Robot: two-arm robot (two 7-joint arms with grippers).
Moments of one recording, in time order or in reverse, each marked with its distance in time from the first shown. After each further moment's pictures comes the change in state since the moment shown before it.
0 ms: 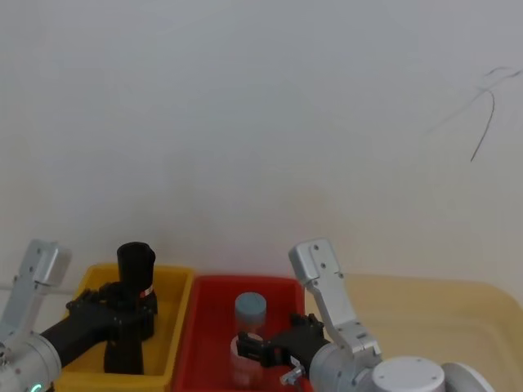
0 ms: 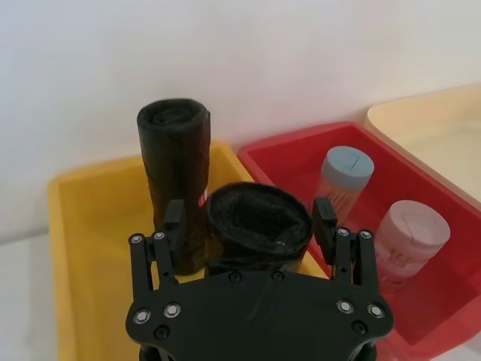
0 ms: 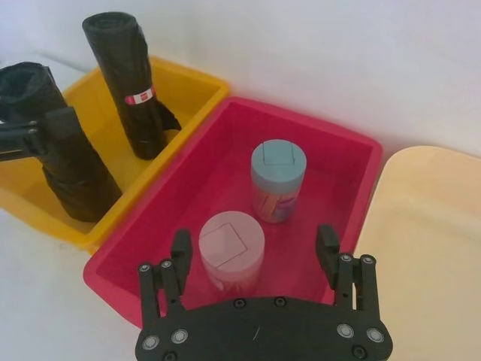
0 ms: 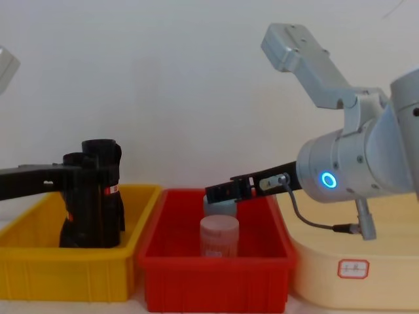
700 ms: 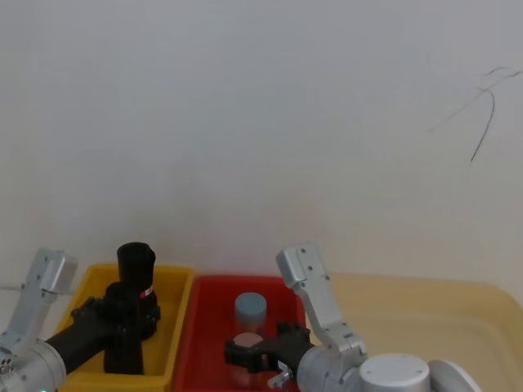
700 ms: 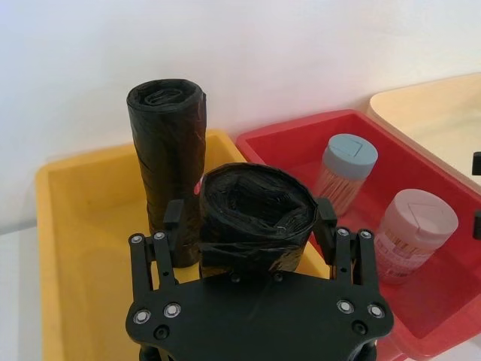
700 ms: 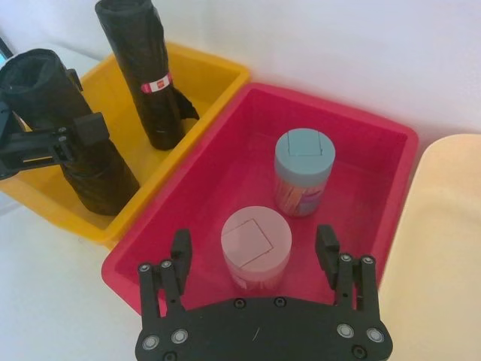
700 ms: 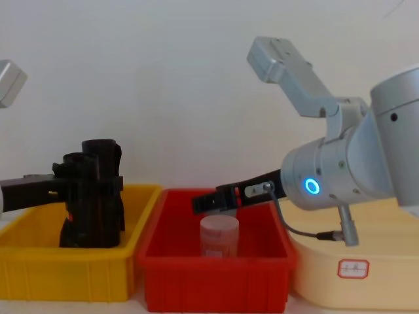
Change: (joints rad) left arm -0.010 0.000 0.029 0.038 -0.002 -0.022 0.004; right arm 0.021 -0.033 0.002 0.052 0.004 0.019 0.032
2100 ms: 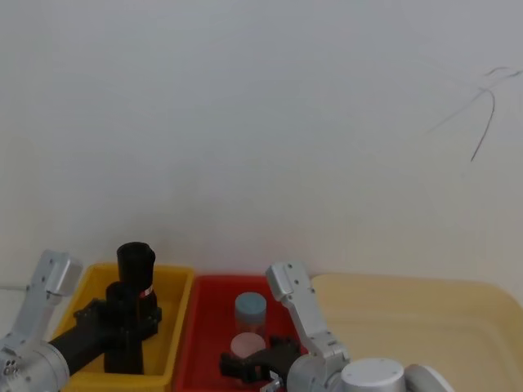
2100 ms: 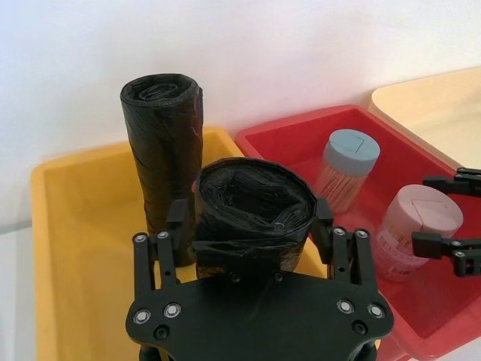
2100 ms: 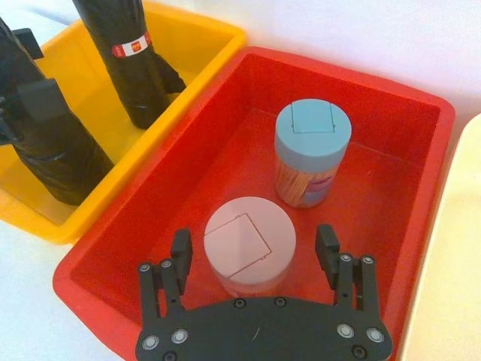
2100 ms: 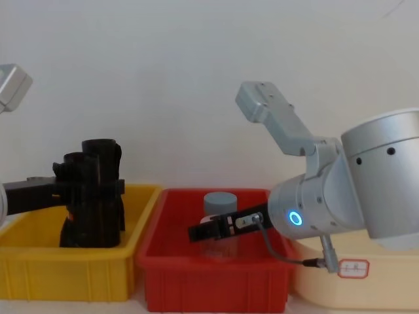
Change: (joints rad) left arm -0.008 0.000 0.016 0.014 0.006 -0.010 0.006; right arm 0.064 -0.046 0.002 0.214 -0.031 -0.081 0.042
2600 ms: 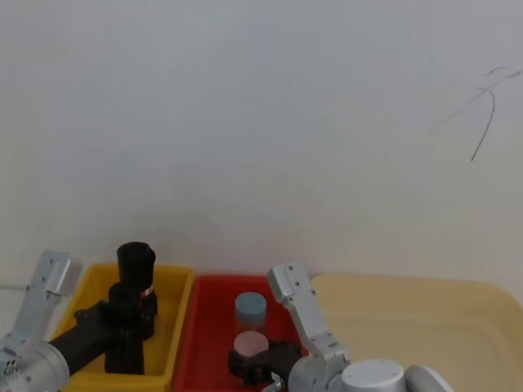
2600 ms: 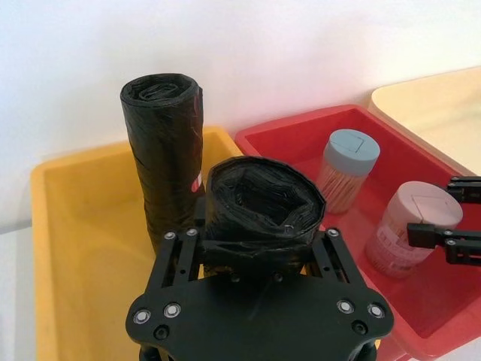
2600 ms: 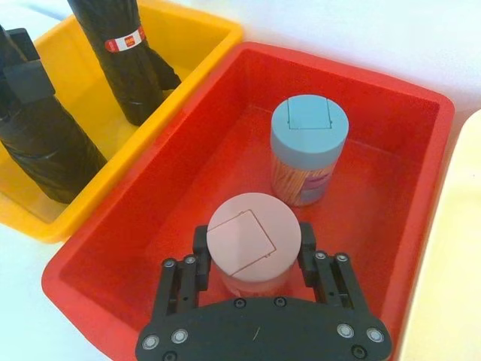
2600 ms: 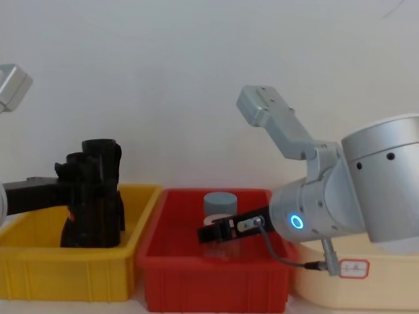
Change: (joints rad) left arm 0.000 0.000 0.000 0.000 0.000 0.000 0.000; right arm 0.005 0.000 0.002 0.020 -0.006 -0.011 0.005
